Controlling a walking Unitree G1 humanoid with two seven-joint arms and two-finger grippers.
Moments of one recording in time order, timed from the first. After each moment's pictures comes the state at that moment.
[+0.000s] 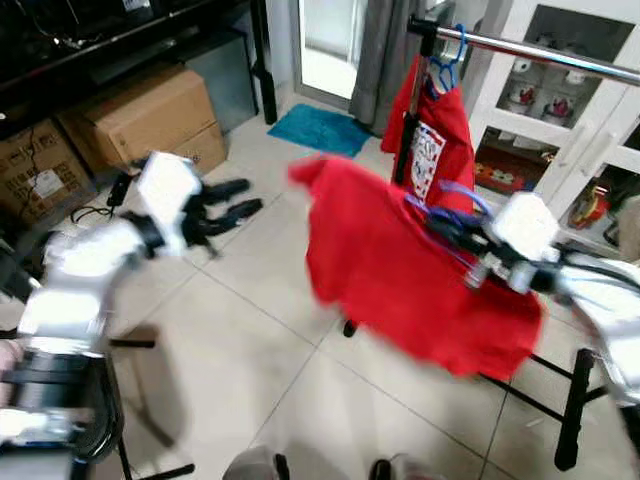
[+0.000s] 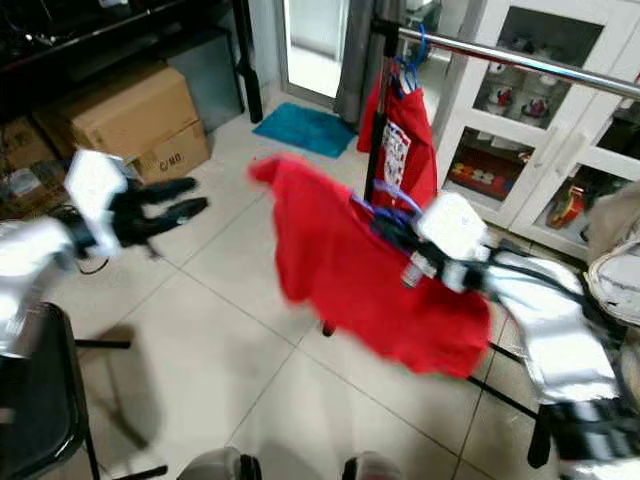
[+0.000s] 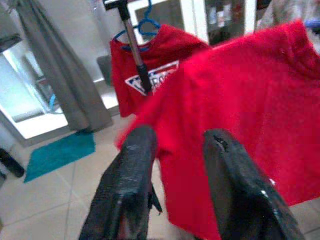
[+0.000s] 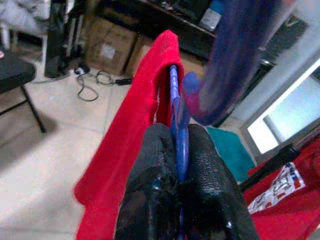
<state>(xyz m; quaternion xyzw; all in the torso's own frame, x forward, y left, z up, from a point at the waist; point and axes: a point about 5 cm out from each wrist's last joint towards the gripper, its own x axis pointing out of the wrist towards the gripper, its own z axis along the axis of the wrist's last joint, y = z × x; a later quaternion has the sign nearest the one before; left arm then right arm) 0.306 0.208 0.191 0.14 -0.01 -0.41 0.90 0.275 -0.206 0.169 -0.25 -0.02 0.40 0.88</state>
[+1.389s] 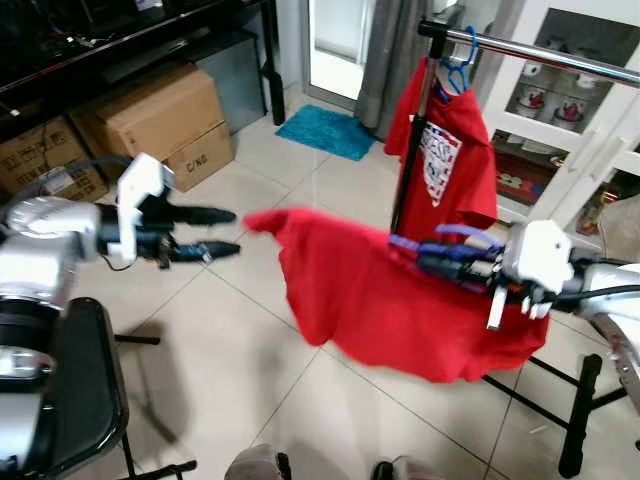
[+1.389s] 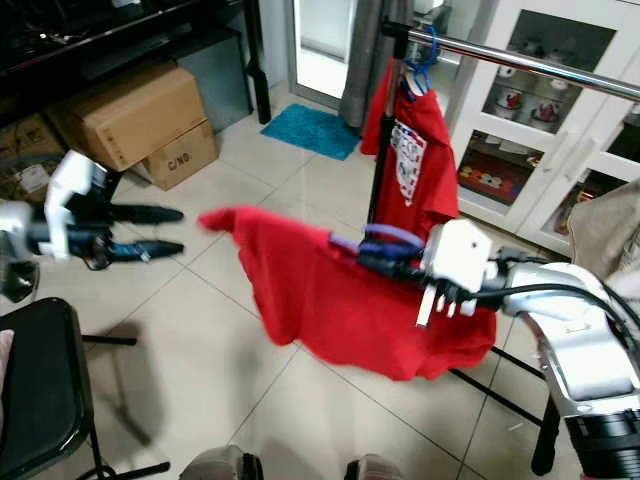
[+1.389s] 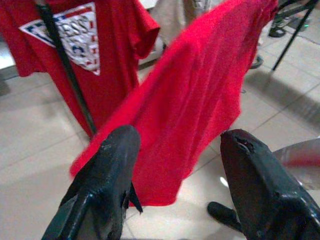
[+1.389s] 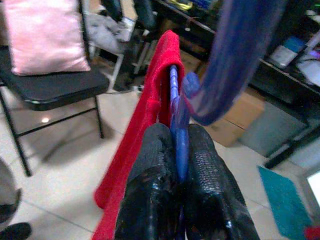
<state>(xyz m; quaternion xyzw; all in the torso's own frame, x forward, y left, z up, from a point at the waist) 0.316 0.235 0.177 0.11 0.13 -0.58 0.79 0.251 -0.194 0.178 -0.25 -0.03 0.53 0.81</state>
